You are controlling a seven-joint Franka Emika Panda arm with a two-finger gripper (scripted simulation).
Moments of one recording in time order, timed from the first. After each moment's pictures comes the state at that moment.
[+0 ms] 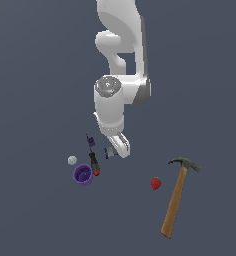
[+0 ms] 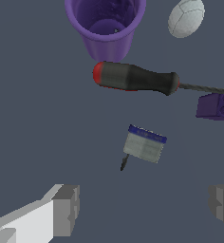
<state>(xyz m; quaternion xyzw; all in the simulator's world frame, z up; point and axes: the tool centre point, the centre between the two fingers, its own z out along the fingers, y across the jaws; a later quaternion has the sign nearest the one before) 0.005 -0.021 0.125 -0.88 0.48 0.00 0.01</state>
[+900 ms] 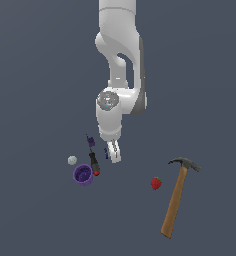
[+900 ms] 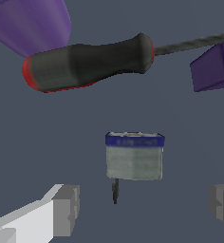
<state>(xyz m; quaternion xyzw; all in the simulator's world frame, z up) -0.012 -0.030 0.065 -0.79 0.61 0.00 0.00</state>
